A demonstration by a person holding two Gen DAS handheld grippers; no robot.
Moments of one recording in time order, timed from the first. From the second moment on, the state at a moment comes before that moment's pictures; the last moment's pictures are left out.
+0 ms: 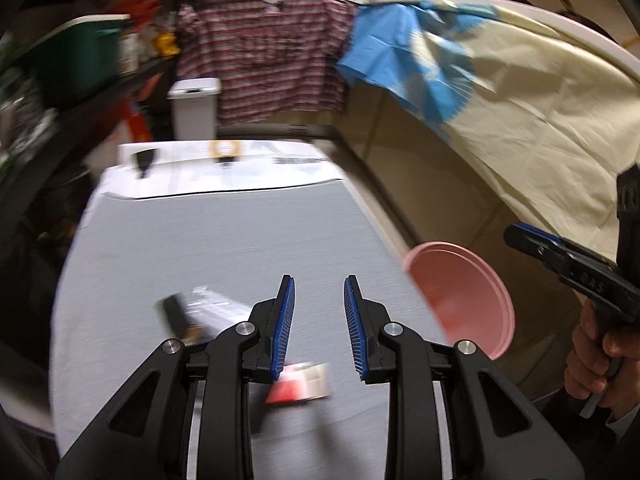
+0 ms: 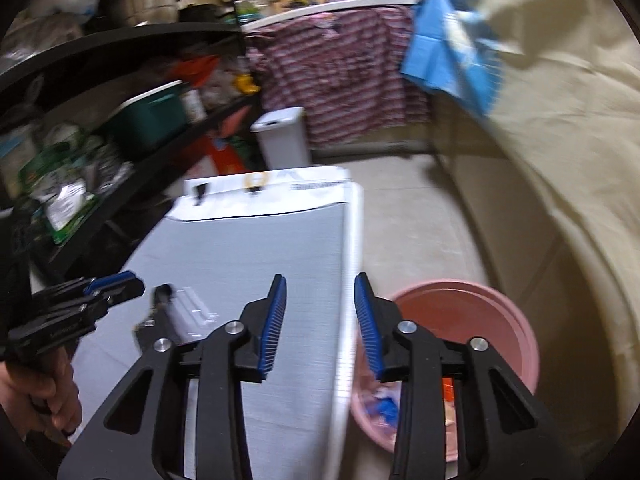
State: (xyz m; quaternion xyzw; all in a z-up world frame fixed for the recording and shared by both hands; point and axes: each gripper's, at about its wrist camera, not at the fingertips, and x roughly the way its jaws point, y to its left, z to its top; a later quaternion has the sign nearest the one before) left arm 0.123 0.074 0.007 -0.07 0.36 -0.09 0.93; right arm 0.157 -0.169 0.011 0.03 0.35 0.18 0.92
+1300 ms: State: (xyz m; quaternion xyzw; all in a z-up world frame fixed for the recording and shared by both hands) left arm 0.109 0.208 -0.009 -0.14 0.37 0.01 0.92; right arm 0.161 0.041 -0.098 -0.10 0.42 0.38 0.82
